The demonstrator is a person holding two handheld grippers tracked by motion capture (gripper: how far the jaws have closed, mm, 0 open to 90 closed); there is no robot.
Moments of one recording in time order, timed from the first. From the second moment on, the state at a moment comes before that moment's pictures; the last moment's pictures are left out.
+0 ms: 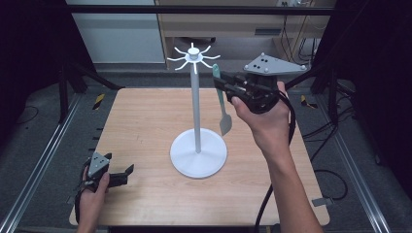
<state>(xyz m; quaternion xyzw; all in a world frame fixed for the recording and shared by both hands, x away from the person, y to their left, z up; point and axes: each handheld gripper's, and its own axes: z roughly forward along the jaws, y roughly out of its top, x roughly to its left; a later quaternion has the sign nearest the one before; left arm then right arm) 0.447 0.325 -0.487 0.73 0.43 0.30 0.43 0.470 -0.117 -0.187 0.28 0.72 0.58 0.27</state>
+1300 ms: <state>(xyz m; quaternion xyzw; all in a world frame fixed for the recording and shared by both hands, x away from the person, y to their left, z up) 0.448 0.323 -0.488 0.74 0.43 0.30 0.43 0.485 -0.107 -0.191 0.29 0.73 0.57 0.26</state>
